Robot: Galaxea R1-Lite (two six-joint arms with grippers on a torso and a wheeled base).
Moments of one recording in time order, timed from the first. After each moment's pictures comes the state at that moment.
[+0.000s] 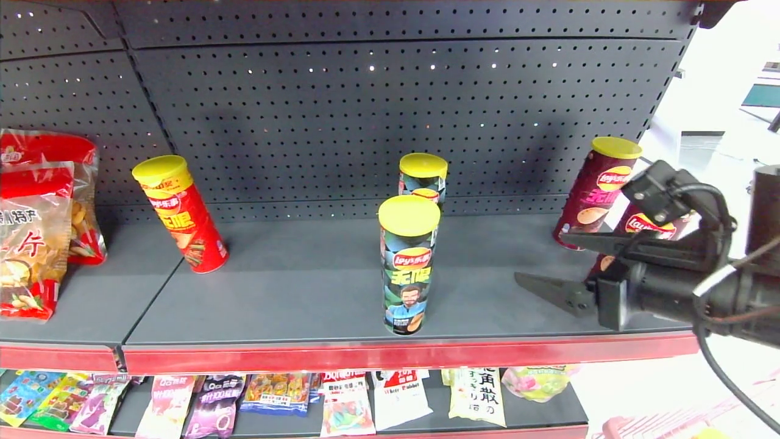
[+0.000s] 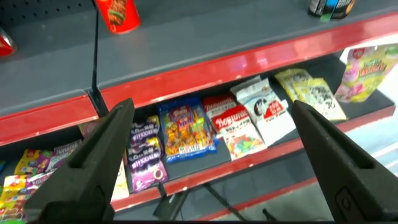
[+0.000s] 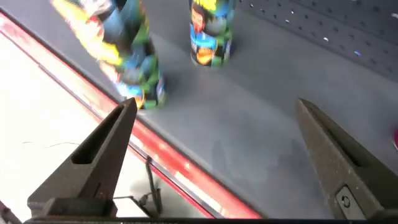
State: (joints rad) left arm -0.15 0.15 -0.03 0.03 -0.11 0.13; right arm 0.49 1.34 -0.66 -0.35 0.11 -0.13
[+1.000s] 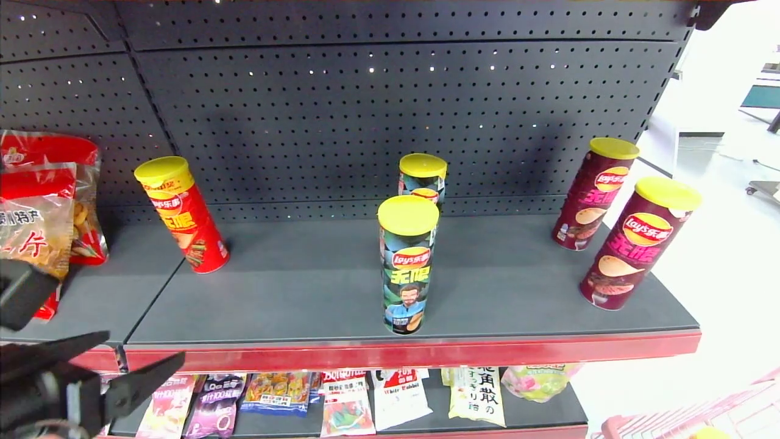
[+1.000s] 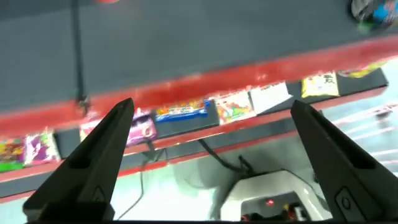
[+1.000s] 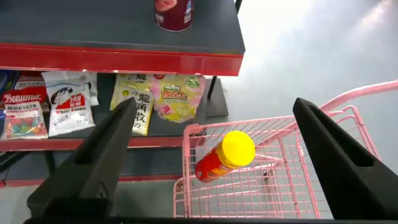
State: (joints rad) left arm -0.23 1.04 -0.48 -0.02 -0.01 -0.03; right arm 0.06 0.30 -0.38 0.35 -0.18 -0.11
